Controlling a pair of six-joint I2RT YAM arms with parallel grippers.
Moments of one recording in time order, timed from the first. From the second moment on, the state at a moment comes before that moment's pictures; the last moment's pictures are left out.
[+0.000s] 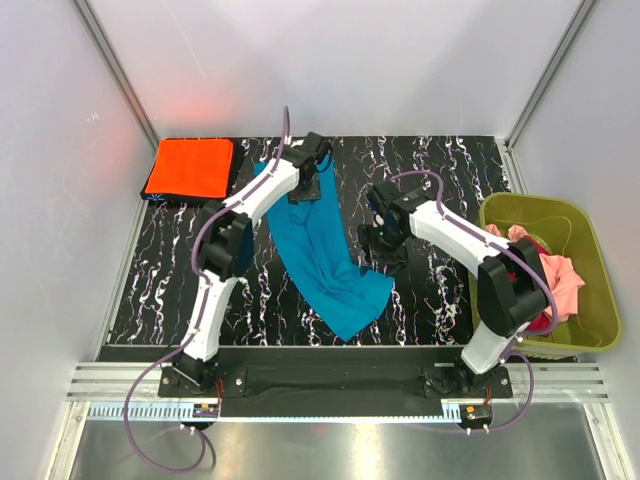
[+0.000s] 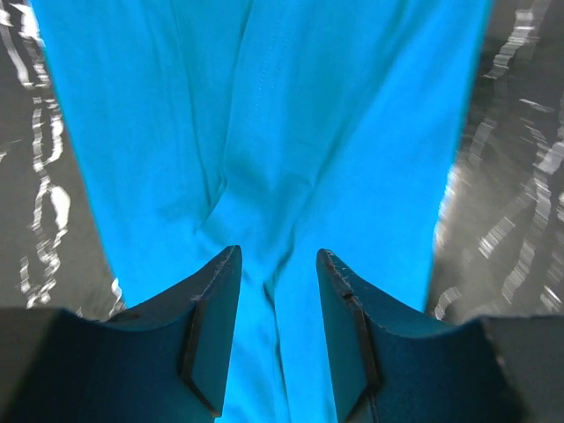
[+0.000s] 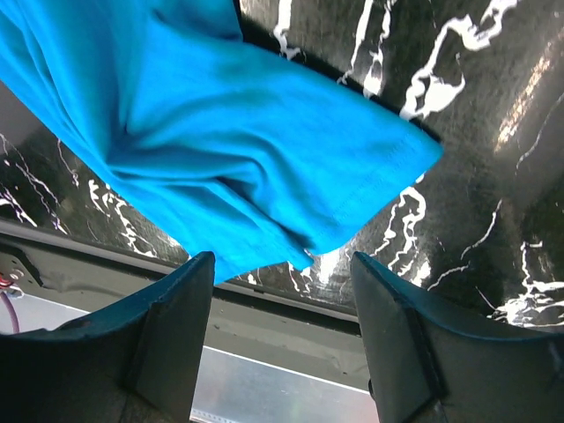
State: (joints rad) left arm -0.50 2.30 2.12 -0.95 -0.29 -0.63; right arm 0.54 1.71 1.31 -0.95 -0.17 0.47
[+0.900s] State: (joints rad) left arm -0.36 2.48 2.26 -0.82 -0.01 -0.69; right arm 0.54 1.82 1.25 -0.87 -0.21 0.49
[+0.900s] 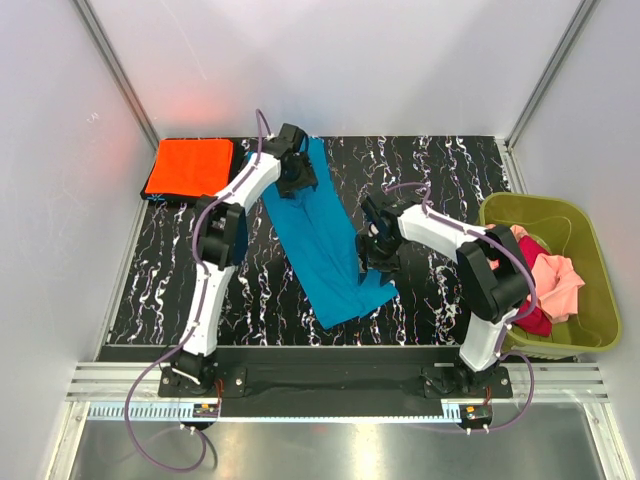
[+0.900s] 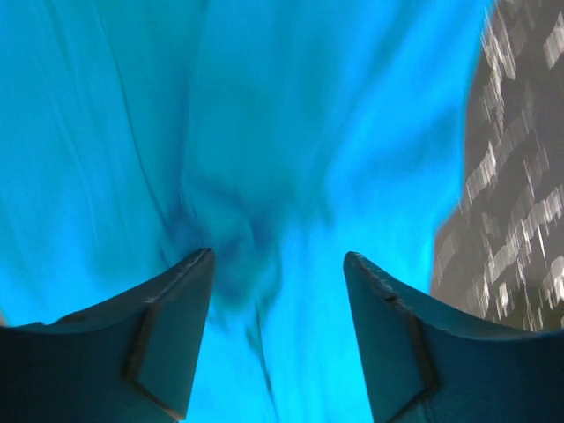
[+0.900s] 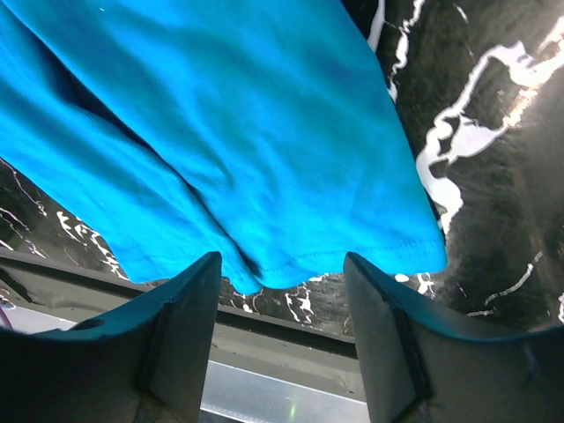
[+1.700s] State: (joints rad) left arm -0.56 1.21 1.00 -0.96 0.02 -0.66; right arm 0.72 1.75 0.95 -0.48 -0.44 0.80
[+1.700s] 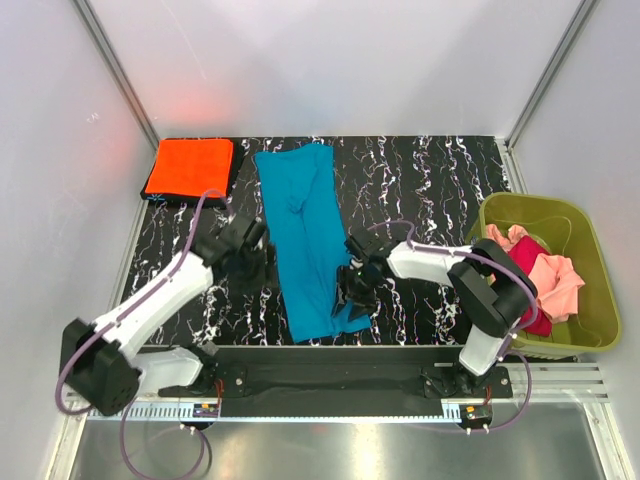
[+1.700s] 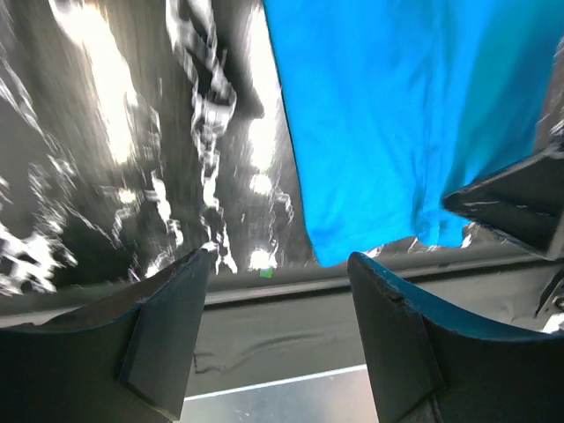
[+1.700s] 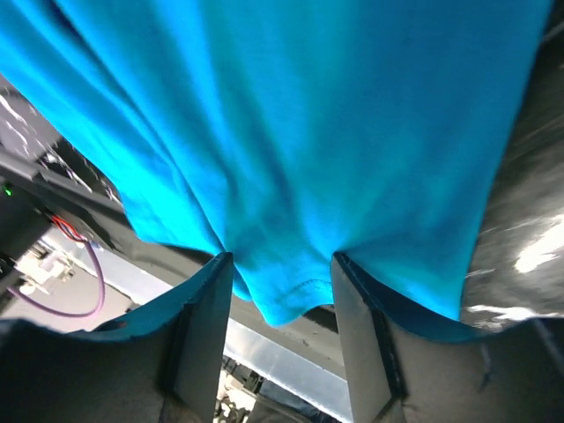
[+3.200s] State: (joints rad) left arm -0.85 1.12 0.44 -0.51 0.15 -1.42; right arm 0.57 1.49 0.71 -0.59 -0.41 0.61
